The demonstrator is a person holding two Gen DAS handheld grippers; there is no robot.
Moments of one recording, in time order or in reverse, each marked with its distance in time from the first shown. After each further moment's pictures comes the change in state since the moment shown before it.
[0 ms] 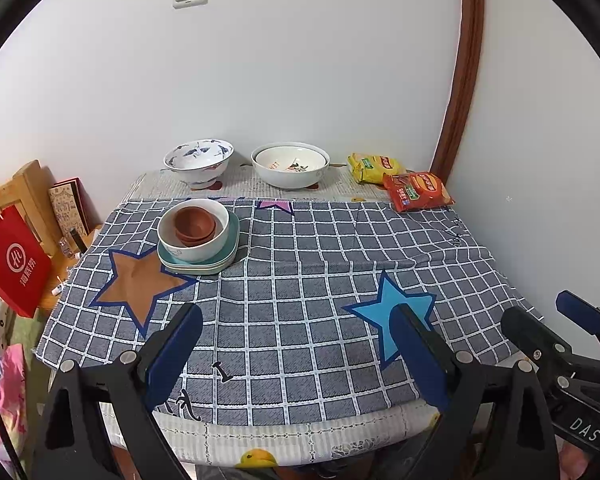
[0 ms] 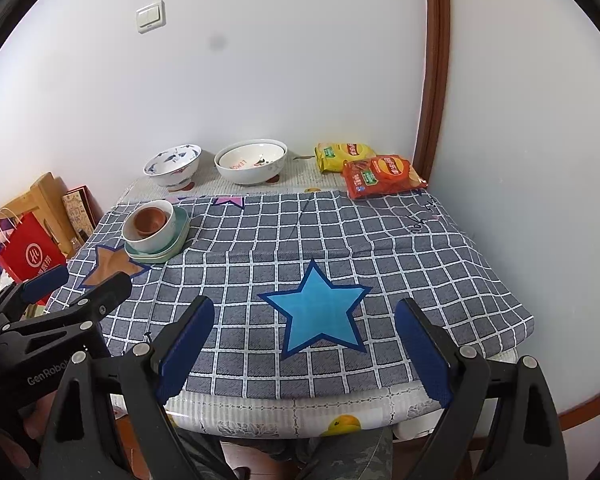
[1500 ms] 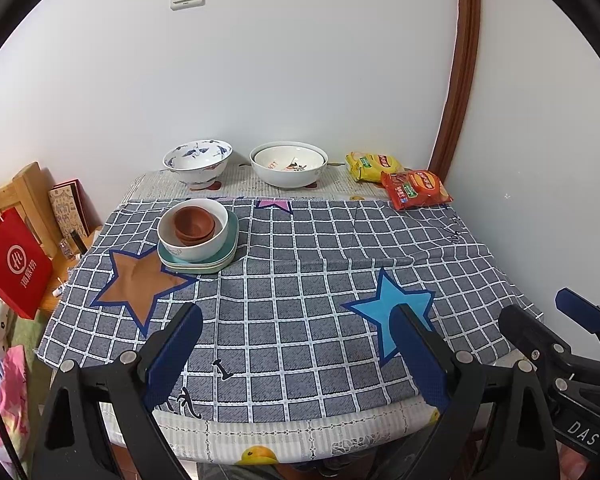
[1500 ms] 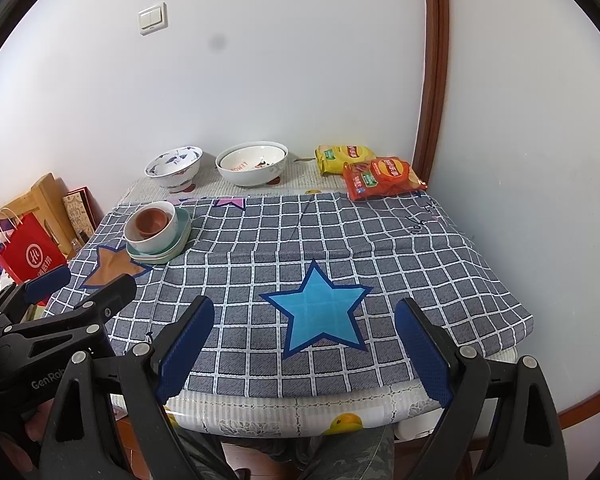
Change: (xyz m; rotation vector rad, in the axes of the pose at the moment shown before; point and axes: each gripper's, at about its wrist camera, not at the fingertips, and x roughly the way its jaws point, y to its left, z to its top) left arm -0.004 -0.004 -0.004 0.003 -0.001 0.002; right arm -0.006 0.001 -0.004 0.005 -0.011 0.000
